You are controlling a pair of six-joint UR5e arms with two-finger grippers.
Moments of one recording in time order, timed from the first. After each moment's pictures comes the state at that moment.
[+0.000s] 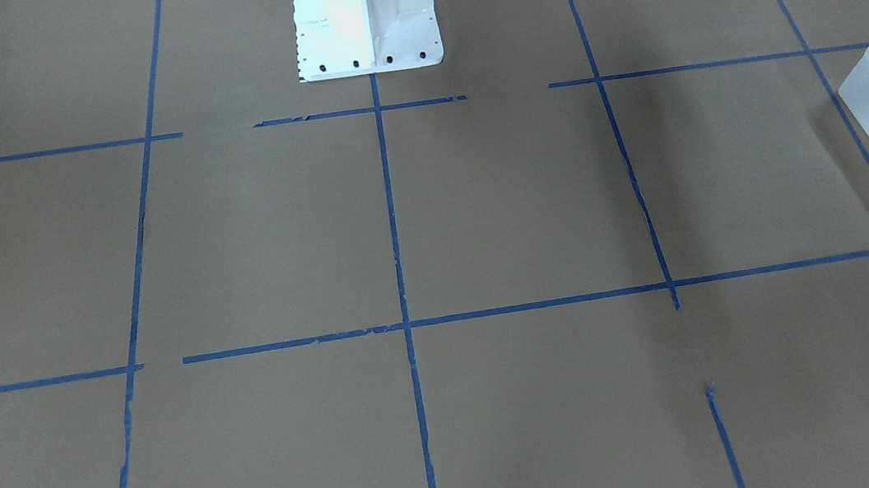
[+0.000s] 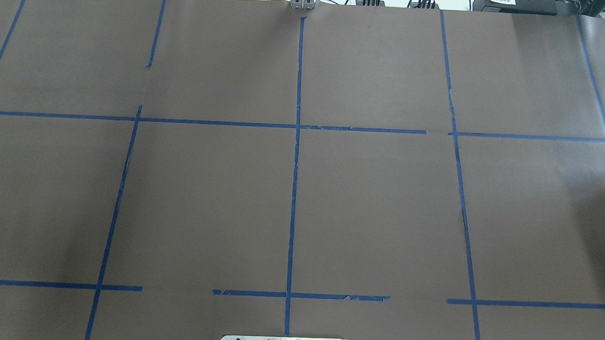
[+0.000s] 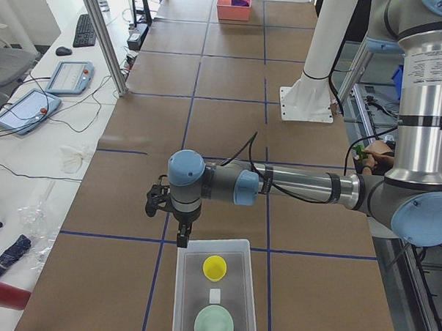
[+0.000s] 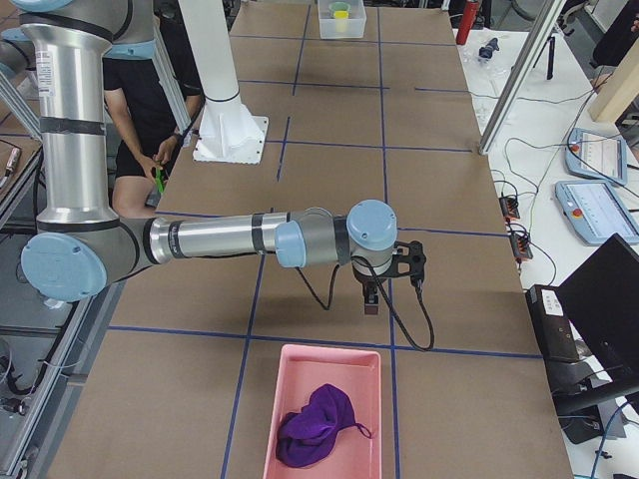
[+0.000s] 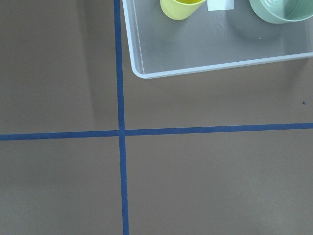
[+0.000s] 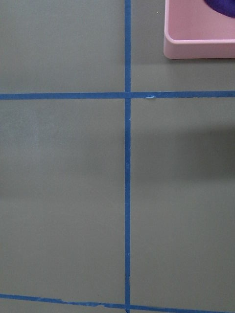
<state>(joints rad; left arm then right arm) -1.58 -1.52 -1.70 -1.61 -2.30 -0.03 1.58 -1.59 1.72 -1.52 2.48 0.14</state>
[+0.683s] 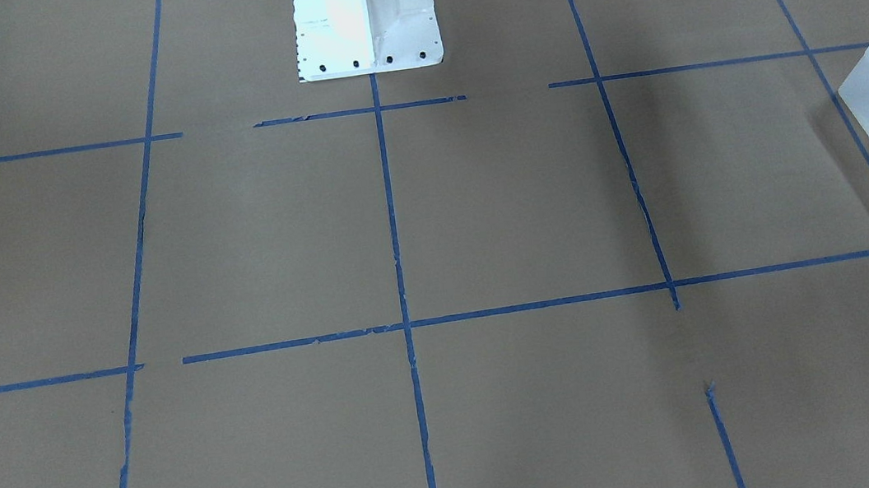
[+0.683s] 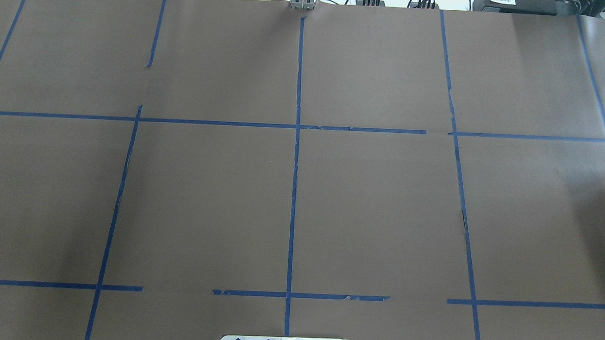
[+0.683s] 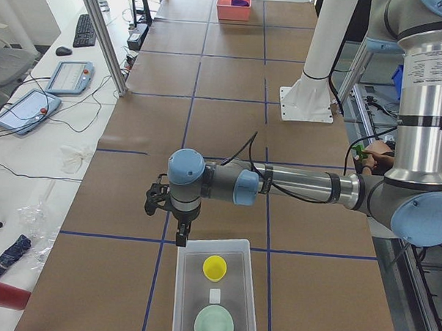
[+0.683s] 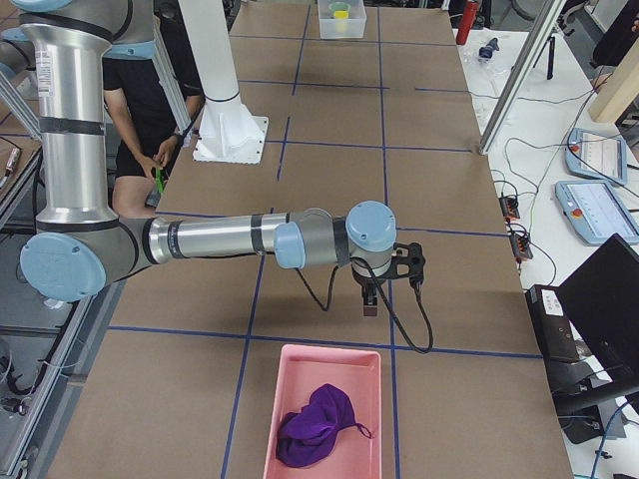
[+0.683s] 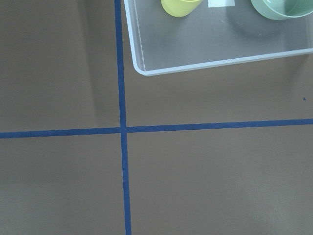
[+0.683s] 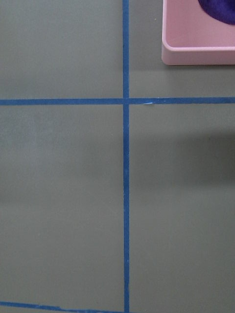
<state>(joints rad) -1.58 -1.52 -1.70 -1.62 -2.30 -0.03 1.58 -1.60 1.72 -1.52 2.45 0.13</state>
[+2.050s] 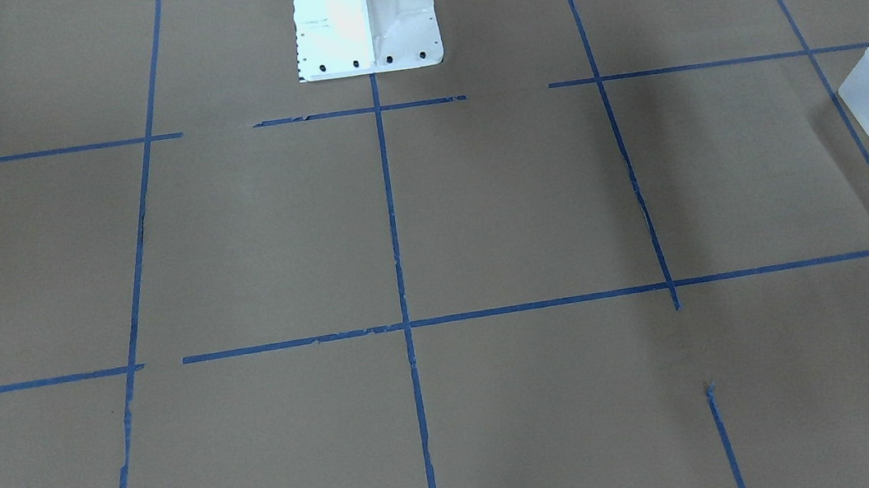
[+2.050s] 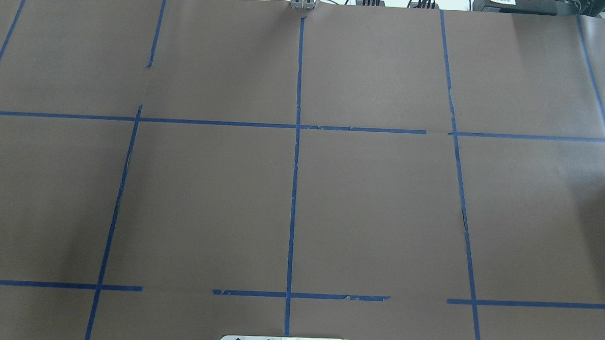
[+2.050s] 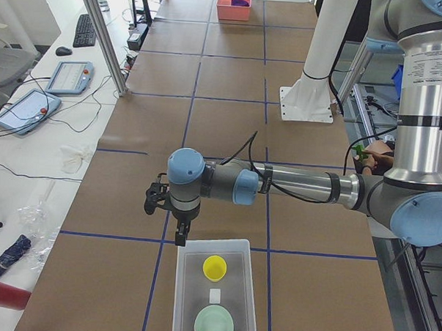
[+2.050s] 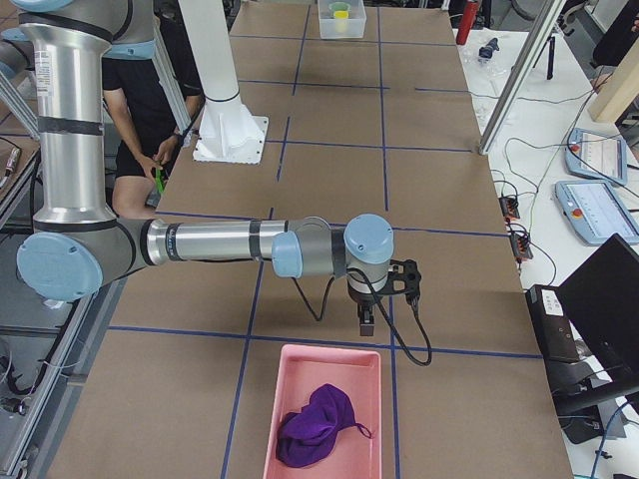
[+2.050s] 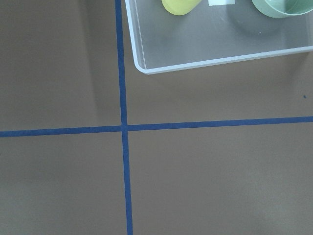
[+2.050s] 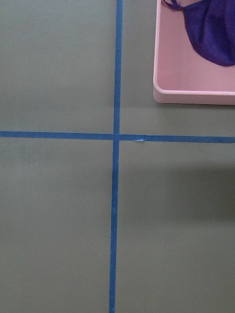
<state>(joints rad) -1.58 -1.52 -1.70 -1.62 -2.30 -0.03 1.58 -1.61 1.68 -1.53 2.38 0.06</state>
